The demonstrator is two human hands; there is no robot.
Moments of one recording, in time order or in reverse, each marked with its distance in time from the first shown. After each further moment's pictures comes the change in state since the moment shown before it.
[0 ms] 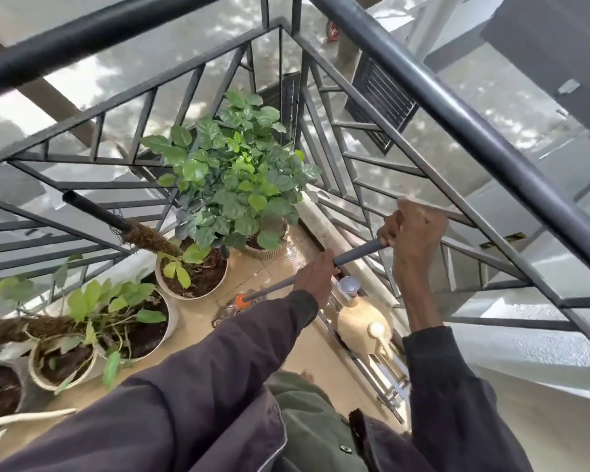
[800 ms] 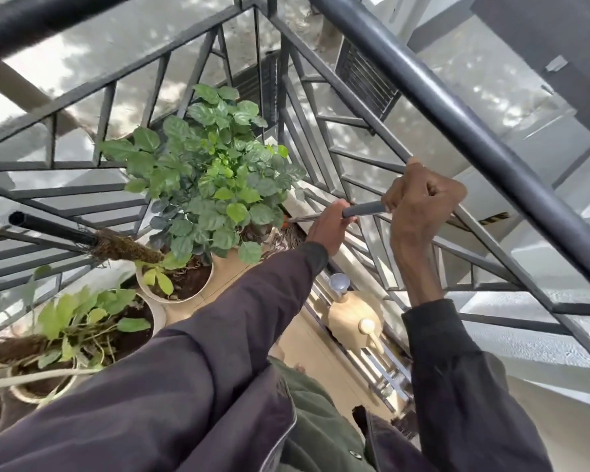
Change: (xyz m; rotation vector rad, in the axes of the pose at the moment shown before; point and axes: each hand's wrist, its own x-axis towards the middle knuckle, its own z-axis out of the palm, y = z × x) left_hand 0.125 0.035 -0.018 -0.372 0.071 0.136; right_hand 0.060 -0.017 0.027 -0.096 0.023 -0.361
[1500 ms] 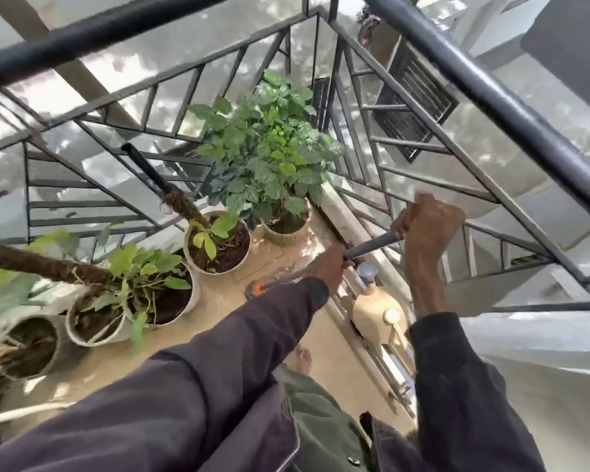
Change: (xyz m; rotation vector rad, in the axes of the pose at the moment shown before) left_hand -0.189 -0.045 0.012 0.259 -0.060 -0.230; right_hand -0.130 -0.006 -0.045 0.128 0.018 0.337
